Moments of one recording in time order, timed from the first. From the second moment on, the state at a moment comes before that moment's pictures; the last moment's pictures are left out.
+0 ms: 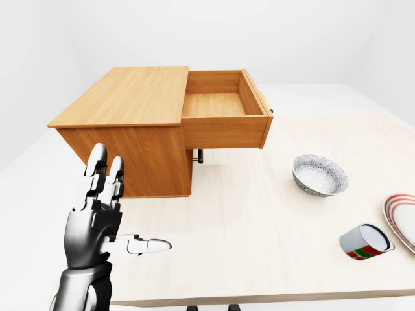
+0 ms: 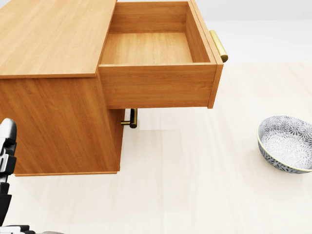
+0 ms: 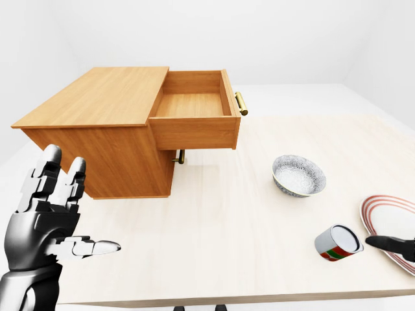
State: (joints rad) left arm 0.33 -0.03 0.24 -0.78 -0.20 0.09 -0.28; right arm 0.12 -0.46 -1.10 -0.96 -0.37 0.09 0.70
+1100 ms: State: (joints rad) left arm 0.32 -0.03 0.23 -0.77 -0.19 0.09 -0.28; right arm 0.25 -0.28 -0.91 -0.52 -0.46 0.09 0.70
